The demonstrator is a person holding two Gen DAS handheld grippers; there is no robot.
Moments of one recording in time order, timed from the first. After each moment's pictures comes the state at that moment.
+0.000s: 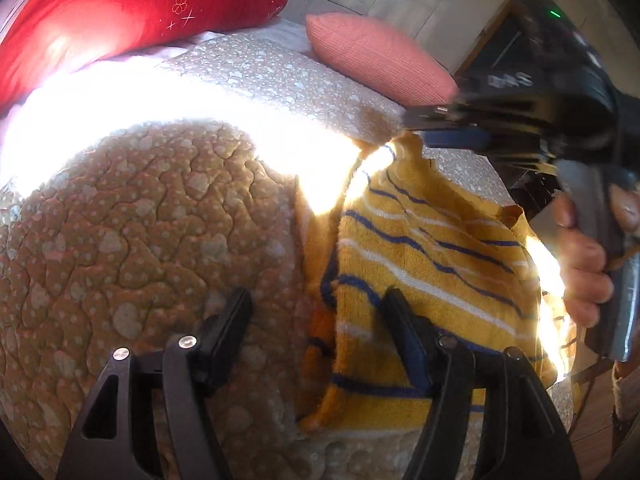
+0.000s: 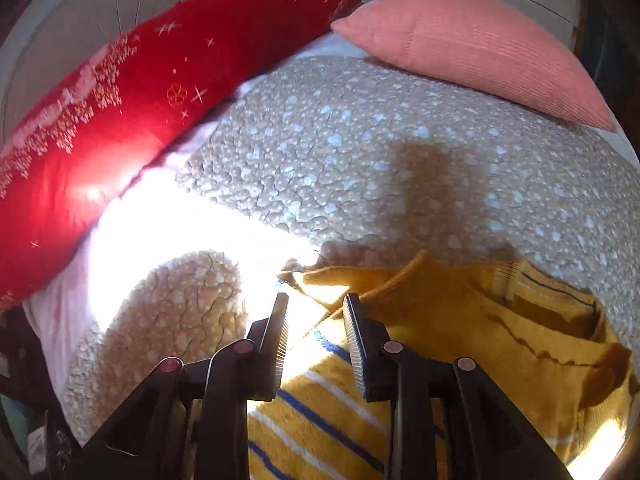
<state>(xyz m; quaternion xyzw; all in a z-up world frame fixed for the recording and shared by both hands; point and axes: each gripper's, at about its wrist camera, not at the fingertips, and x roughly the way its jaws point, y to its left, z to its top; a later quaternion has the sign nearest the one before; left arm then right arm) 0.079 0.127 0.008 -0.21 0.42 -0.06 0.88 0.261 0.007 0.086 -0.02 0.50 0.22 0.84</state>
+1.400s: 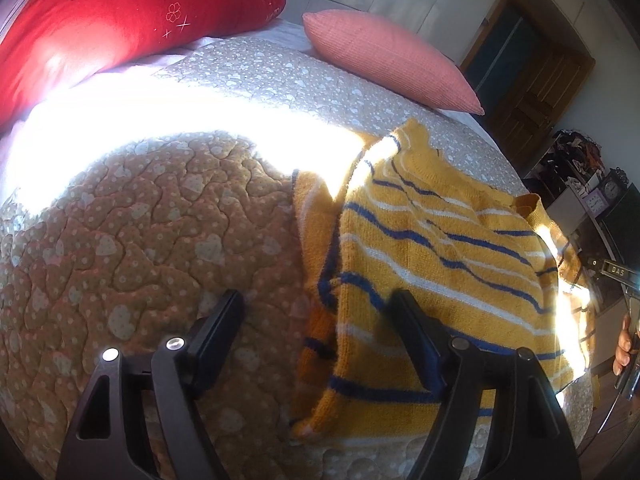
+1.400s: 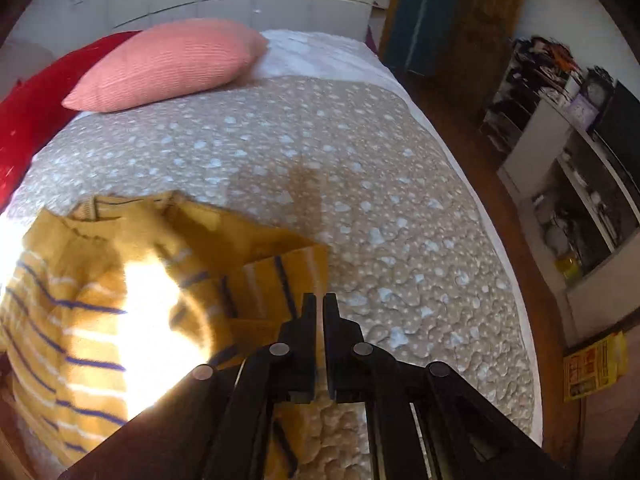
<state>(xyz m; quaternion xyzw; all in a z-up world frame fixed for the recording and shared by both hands) 0.086 0.113 0.007 -0.18 0.42 -0.03 0.89 0.175 -0.250 0.101 -0.06 0.46 -0.04 0.89</state>
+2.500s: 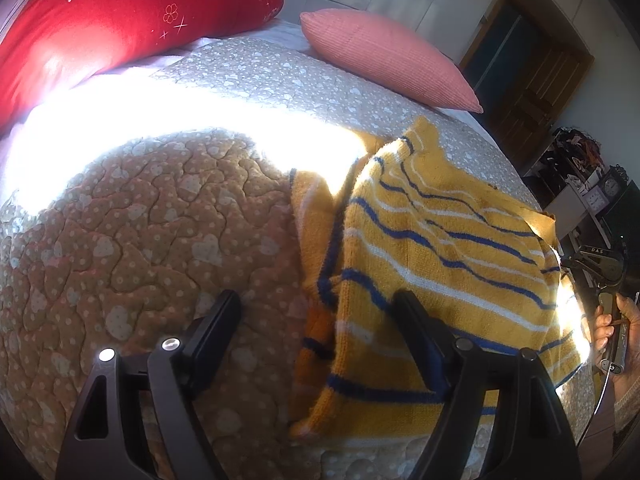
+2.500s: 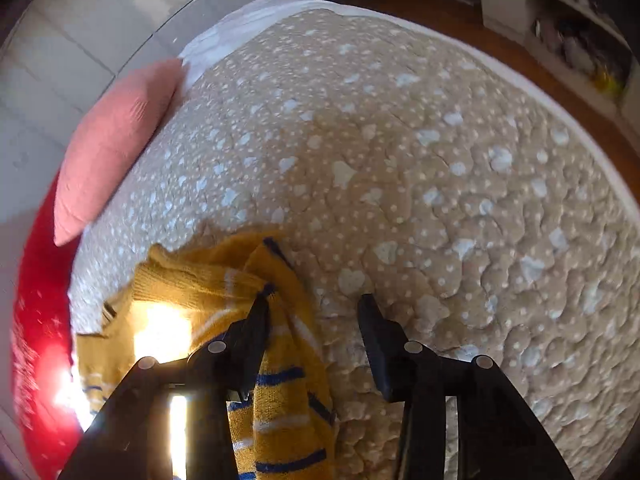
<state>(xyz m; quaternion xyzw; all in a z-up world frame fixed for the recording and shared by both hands) 0.086 0.113 0.007 -0.17 0.42 -0.04 0.89 0.197 -0.371 0.022 0.33 0.49 -0.07 0.80</state>
